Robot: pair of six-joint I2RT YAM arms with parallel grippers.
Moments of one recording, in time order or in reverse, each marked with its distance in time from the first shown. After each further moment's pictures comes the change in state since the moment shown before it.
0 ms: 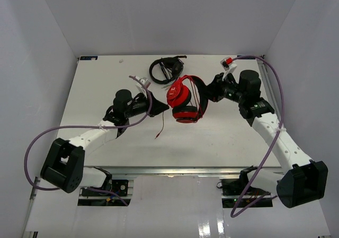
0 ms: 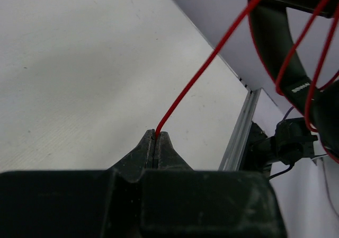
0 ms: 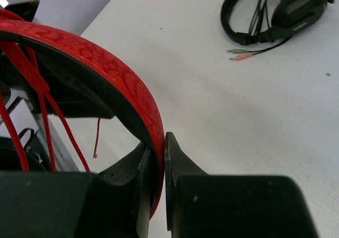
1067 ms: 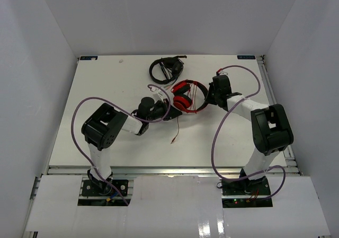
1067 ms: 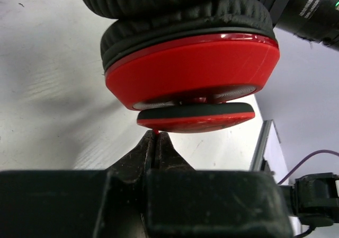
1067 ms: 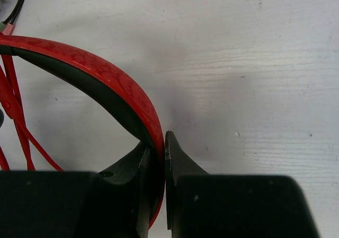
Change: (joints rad) left arm -0.127 0.584 0.082 0.395 -0.186 -0.264; right arm 0.023 0.566 0.041 0.060 0.654 0.194
